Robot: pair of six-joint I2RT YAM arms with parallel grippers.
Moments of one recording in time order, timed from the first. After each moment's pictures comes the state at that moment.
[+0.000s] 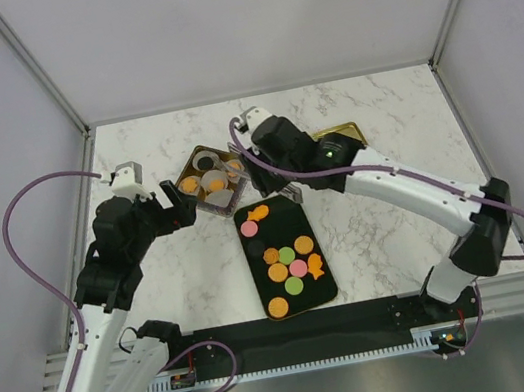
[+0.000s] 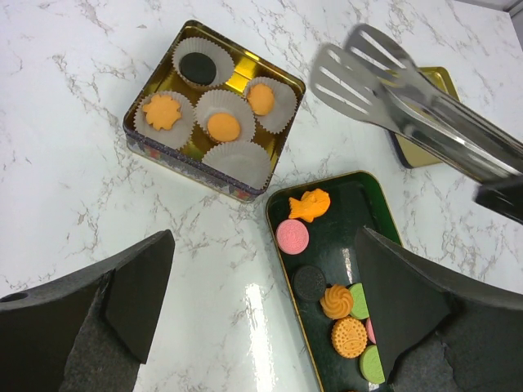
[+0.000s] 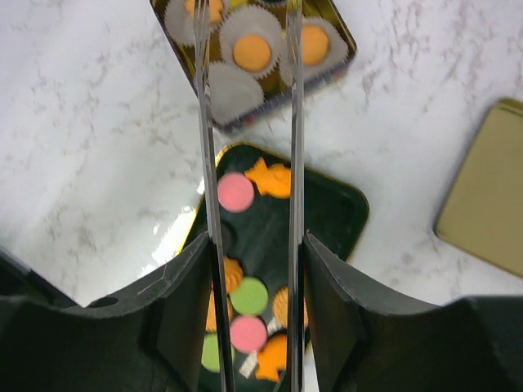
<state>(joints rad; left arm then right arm) -0.30 0.71 0.86 -0.52 -0.02 -0.36 0.91 1.66 1.67 -0.70 0.20 0.28</state>
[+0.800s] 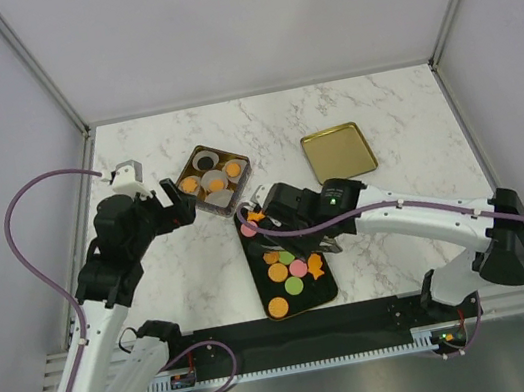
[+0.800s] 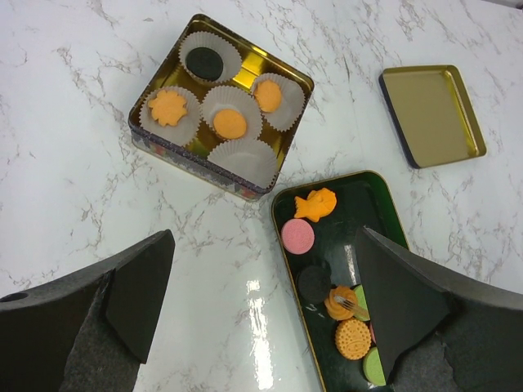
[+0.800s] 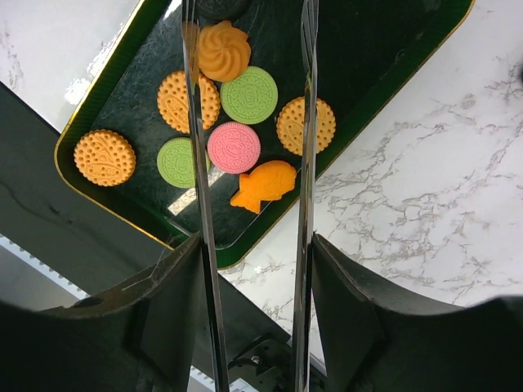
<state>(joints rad) -0.28 0.73 0.86 -0.52 -0.02 -0.36 1.10 1.46 1.33 -0.98 0.16 0.21</state>
